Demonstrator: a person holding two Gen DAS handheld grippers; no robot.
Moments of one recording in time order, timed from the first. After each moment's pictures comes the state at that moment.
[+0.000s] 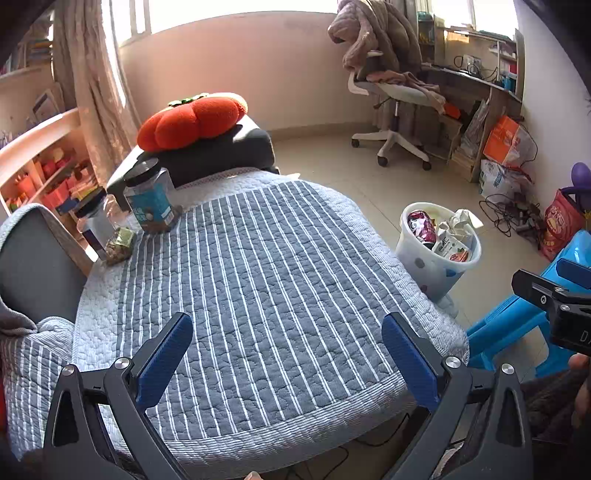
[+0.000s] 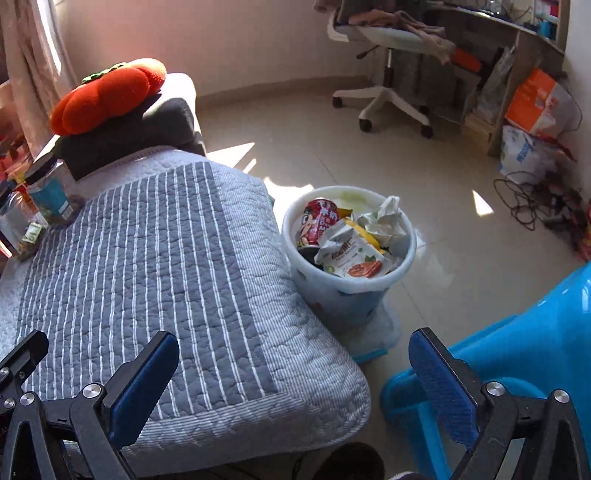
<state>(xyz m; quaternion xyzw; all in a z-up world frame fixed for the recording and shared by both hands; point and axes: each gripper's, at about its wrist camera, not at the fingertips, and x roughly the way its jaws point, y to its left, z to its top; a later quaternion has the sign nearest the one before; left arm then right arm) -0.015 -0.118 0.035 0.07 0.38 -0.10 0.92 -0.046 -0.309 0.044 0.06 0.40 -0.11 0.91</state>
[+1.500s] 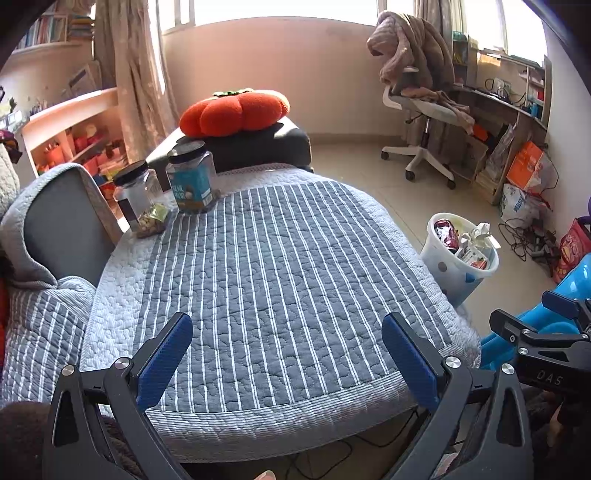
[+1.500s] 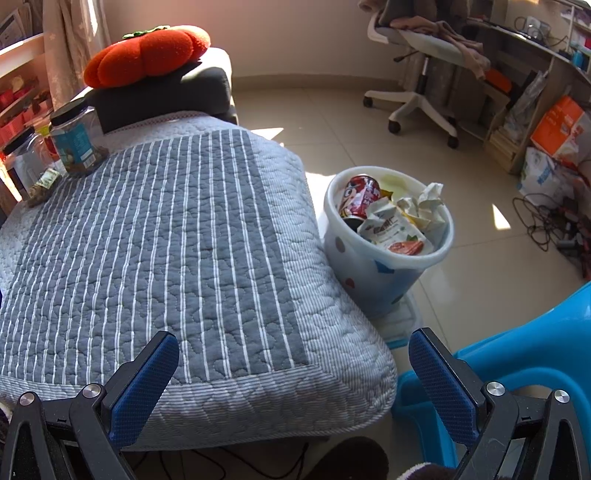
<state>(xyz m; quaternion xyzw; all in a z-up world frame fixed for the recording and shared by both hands) -0.038 -0.080 0.027 0.04 0.37 -0.06 0.92 -0.046 -0.273 0.010 0.02 0.43 -0.08 0.90</state>
